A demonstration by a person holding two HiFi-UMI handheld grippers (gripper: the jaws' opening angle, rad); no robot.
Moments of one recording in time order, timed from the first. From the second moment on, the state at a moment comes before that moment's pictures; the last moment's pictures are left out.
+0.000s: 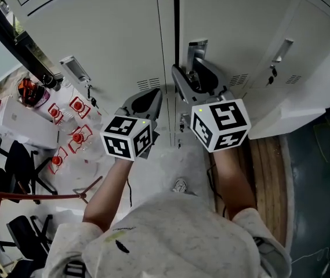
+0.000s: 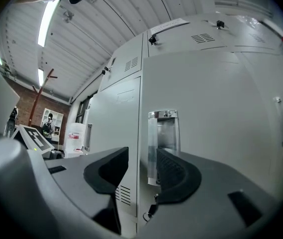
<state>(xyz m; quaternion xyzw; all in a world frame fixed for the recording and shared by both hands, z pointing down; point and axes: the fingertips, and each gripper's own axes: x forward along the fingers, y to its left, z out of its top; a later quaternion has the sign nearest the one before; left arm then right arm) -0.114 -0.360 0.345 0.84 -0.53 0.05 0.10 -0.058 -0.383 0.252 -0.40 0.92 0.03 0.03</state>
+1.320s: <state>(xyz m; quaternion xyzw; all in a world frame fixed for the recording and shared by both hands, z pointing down) -0.052 -0.313 0.342 0.90 -0.43 0.03 0.10 0.009 -0.308 0.252 -0.49 0.87 0.05 0.03</state>
